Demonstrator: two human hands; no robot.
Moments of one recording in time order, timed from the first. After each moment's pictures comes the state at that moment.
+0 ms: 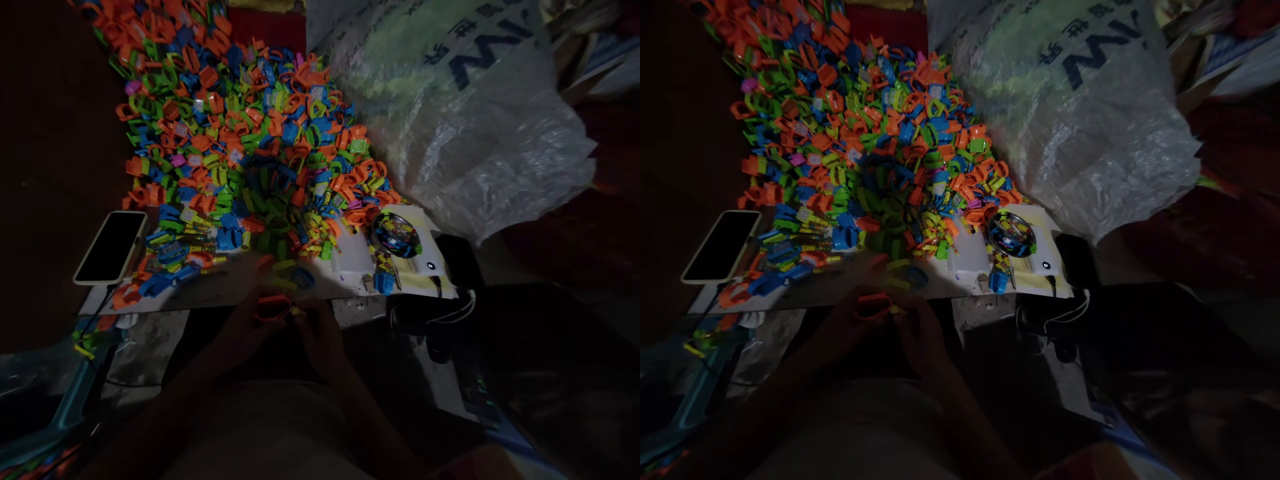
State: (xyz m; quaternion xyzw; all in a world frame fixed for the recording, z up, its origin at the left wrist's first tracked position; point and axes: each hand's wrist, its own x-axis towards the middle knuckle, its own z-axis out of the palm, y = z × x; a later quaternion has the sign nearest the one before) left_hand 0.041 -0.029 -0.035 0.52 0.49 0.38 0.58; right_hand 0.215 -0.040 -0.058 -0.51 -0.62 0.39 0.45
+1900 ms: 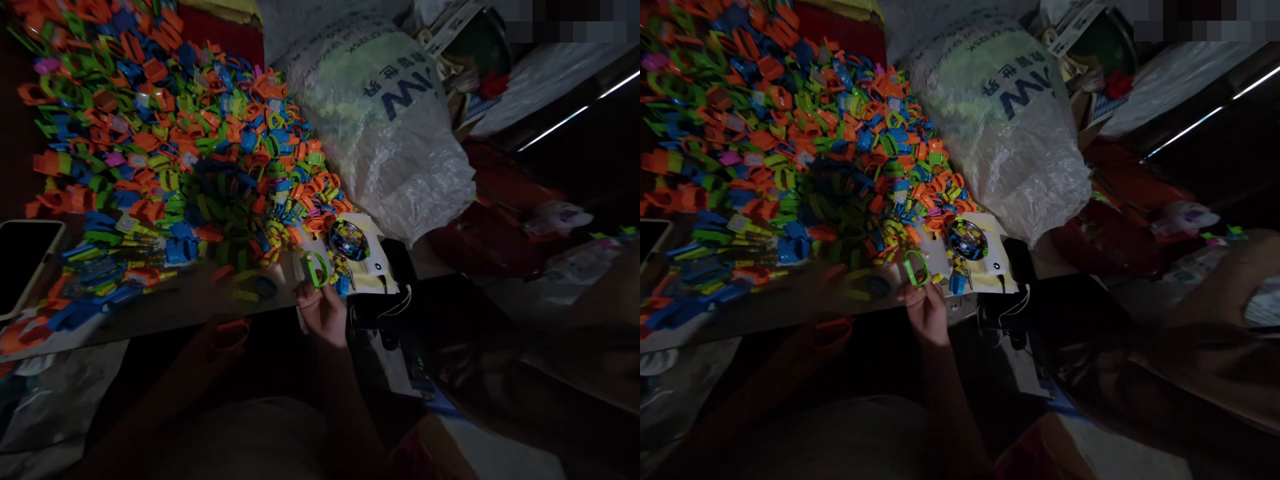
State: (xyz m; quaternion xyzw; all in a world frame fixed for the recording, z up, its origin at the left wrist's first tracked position) left_hand 0.036 -0.045 -0.073 0.48 0.51 0.31 0.64; right_hand 0.257 0.019 -0.029 -0.41 -0.32 0.59 0.62
